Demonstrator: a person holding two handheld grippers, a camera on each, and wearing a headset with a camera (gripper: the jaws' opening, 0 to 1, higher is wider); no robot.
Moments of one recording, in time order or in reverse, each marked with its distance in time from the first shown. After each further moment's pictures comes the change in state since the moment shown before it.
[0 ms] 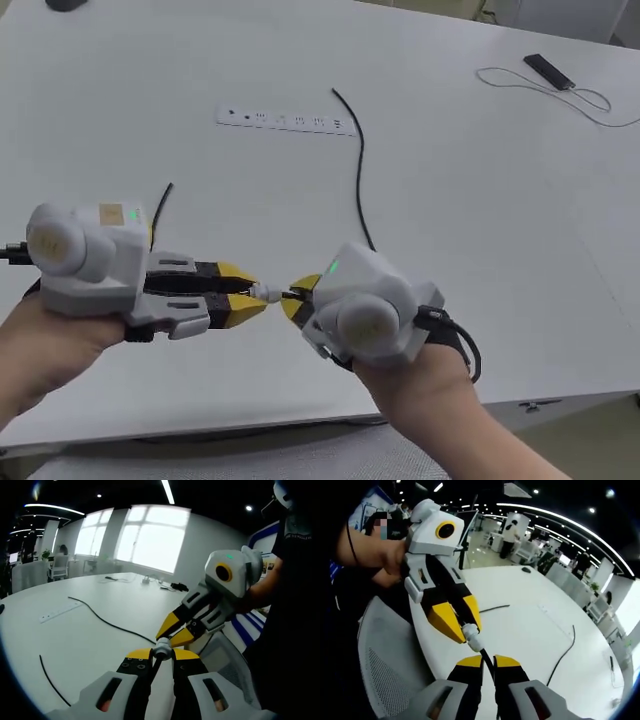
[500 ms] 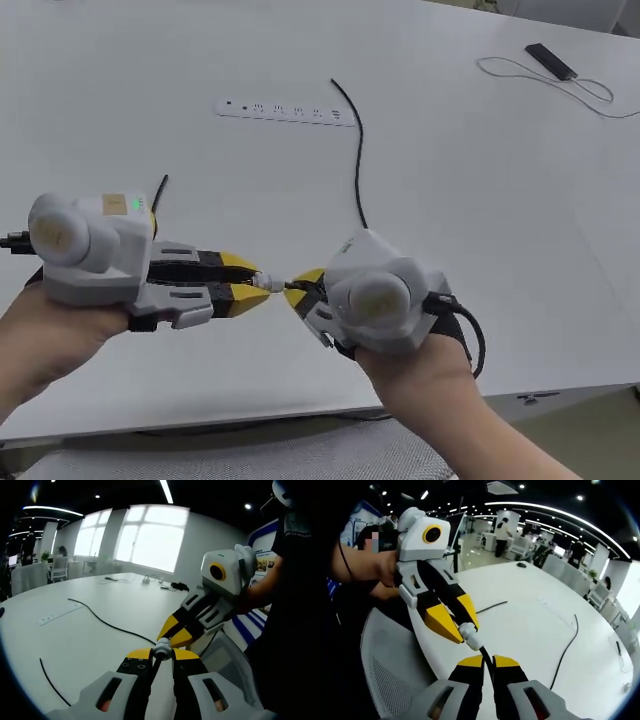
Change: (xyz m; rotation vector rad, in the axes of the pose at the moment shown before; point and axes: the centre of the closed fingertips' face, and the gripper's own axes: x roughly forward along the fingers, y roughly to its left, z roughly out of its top) left arm 0.005 0.002 0.001 0.017 0.007 0.003; right arm 0.002 -0.005 -0.008 0.122 0.001 0.010
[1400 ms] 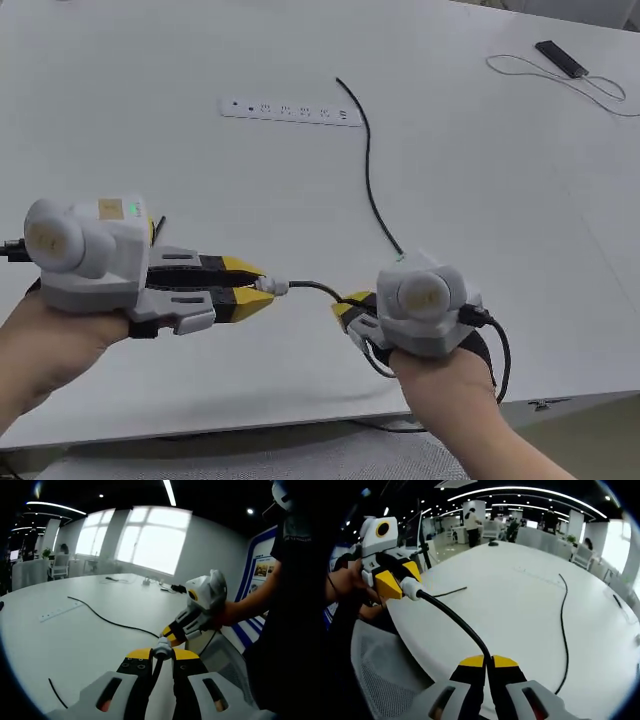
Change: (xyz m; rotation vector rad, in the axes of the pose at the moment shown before) left arm -0.005 0.004 0.000 -0.034 -0.018 -0.010; right arm 0.015 -0.043 -0.078 0.306 0.094 -0.089
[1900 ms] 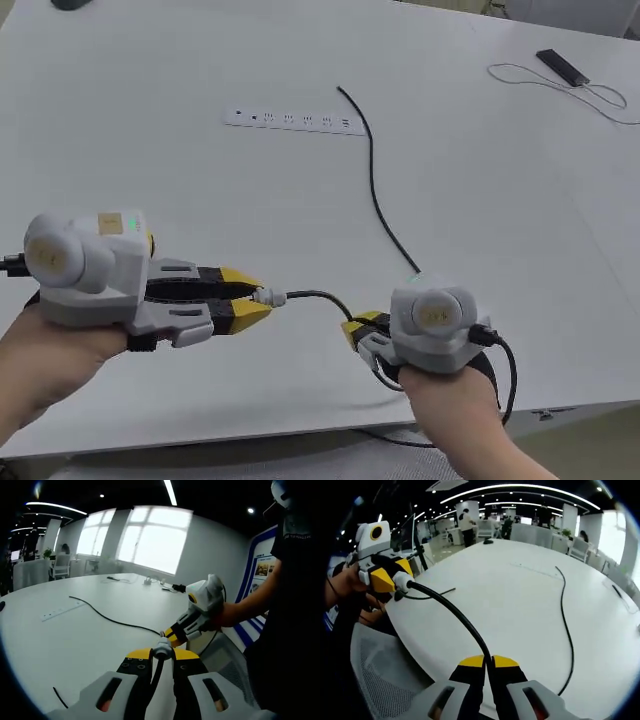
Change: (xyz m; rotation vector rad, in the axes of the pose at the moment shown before) left arm -0.006 0.004 -0.001 0.002 -0.001 0.013; right arm 0.001 -0.001 -0.007 0.042 -0.004 0.008
